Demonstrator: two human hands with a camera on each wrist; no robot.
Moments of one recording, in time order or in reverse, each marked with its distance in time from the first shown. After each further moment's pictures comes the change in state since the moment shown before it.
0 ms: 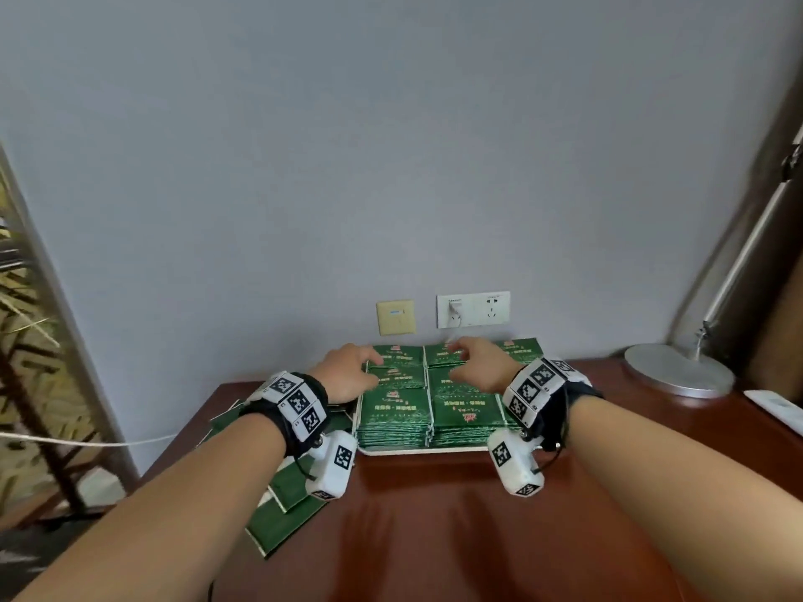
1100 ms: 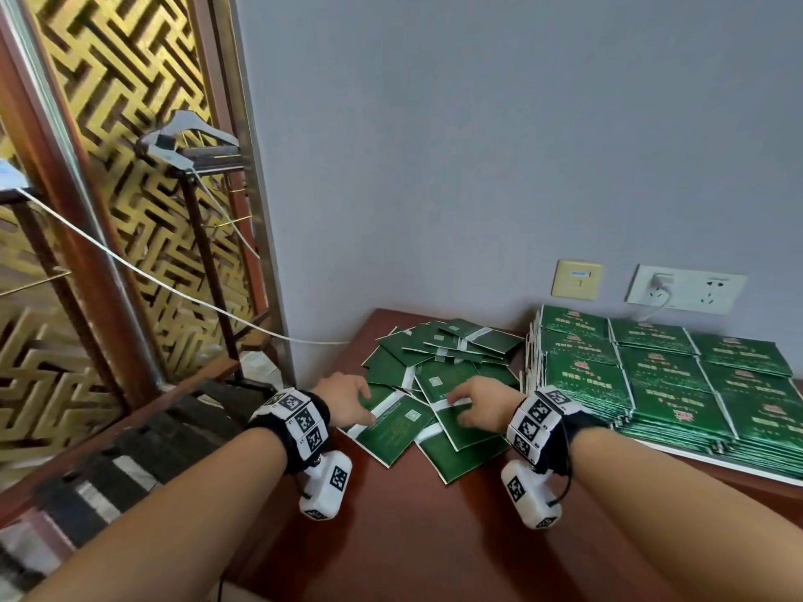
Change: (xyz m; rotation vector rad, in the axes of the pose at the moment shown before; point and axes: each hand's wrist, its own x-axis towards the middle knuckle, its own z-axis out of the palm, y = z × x) left_hand -0.145 -0.250 0.012 0.002 -0.102 -0.495; right_hand 0.036 -0.132 0.240 -0.407 -0.468 -0.258
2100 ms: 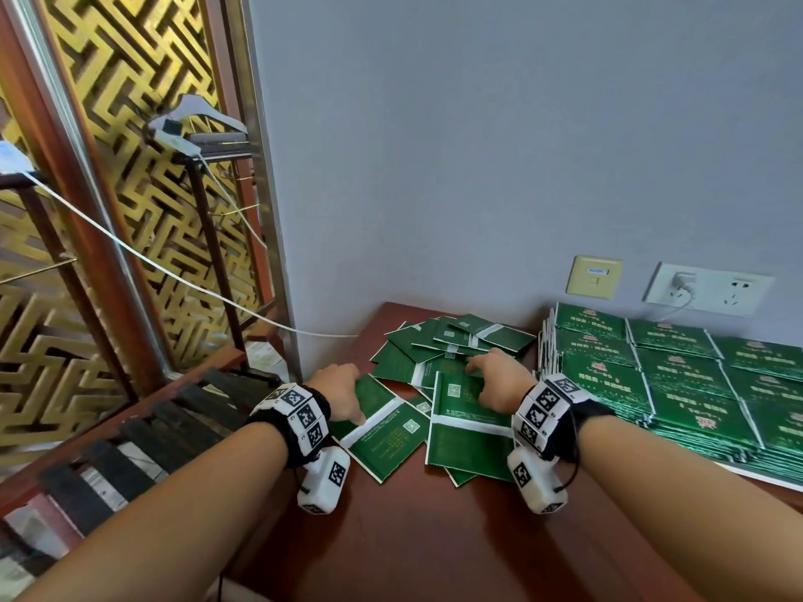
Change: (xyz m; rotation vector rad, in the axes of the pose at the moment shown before) left_hand 0.016 -0.019 -0.002 0.061 0.057 -0.051; right_hand 0.022 -0.002 -0.017 -0.098 0.115 0.082
